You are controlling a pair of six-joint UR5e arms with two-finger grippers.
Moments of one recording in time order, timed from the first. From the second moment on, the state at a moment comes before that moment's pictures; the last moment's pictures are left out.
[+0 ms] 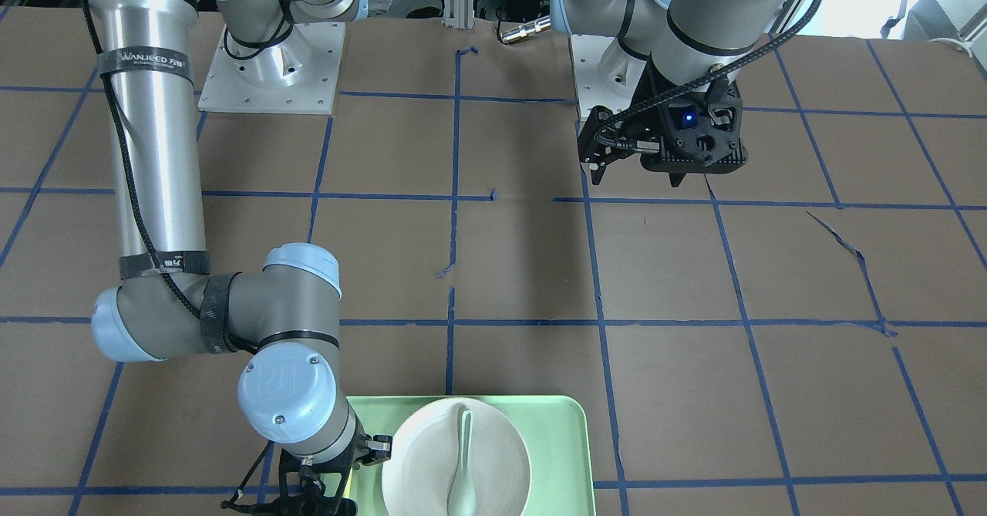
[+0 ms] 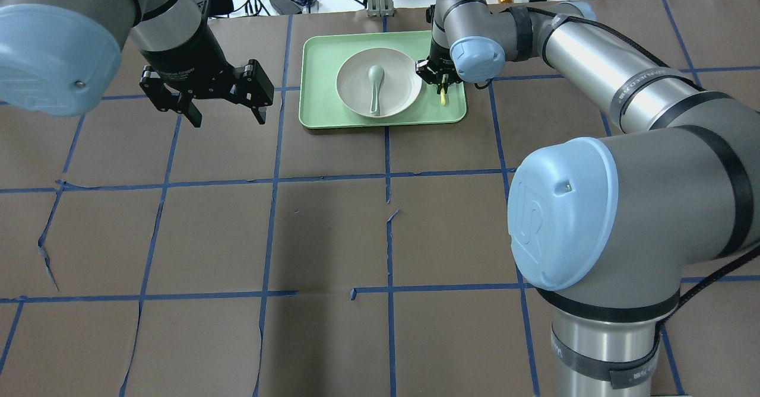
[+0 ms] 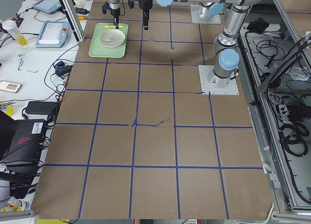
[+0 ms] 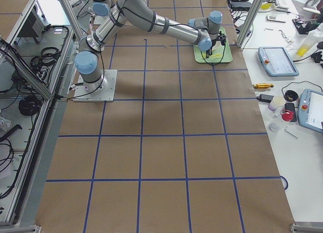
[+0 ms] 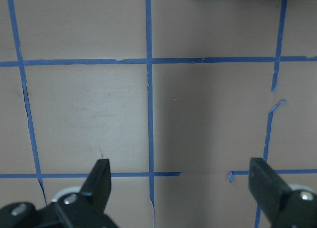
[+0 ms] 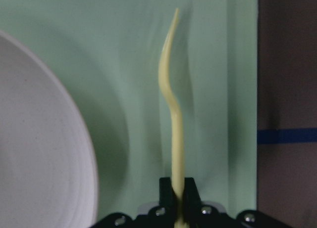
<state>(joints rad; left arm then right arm) -1.63 -1.61 -1.57 -1.54 1.56 -0.07 1.71 -0.74 1.19 -2.09 -1.56 0.17</state>
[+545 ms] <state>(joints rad) -1.63 -1.61 -1.57 -1.54 1.56 -0.07 1.71 -0.75 1.19 -2.09 -1.54 0.15</state>
